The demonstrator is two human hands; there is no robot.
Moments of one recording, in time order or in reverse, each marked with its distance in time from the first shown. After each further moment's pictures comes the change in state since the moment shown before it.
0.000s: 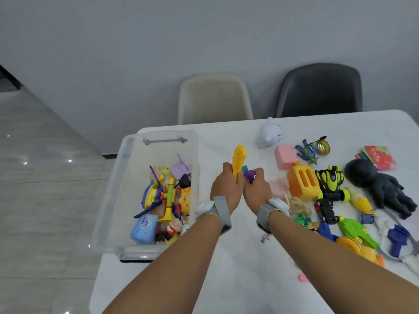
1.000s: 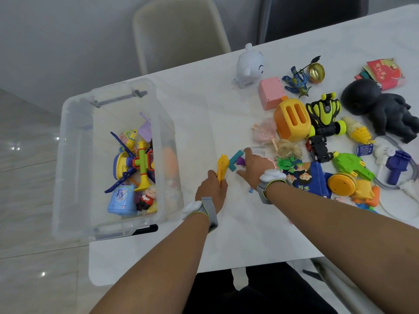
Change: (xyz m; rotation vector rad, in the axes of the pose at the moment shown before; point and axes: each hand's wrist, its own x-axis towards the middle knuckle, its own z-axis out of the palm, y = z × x) left_hand -0.072 -0.109 0.110 0.363 -0.333 -0.169; right_hand 0.013 0.165 0.008 -0.736 -0.246 -0.199
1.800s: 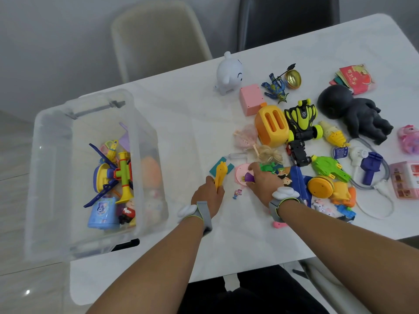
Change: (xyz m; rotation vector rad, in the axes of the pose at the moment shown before) left_hand 0.008 0.032 0.019 0.065 -0.090 0.059; right_hand -0.038 0.065 -0.006 0.083 -0.082 0.130
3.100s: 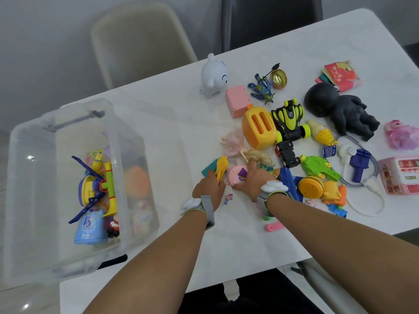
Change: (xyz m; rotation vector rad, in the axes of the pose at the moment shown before) left_hand 0.029 0.048 -0.002 0.117 0.000 0.076; right_hand 0.020 0.001 -0.021 0.017 -0.140 0.240
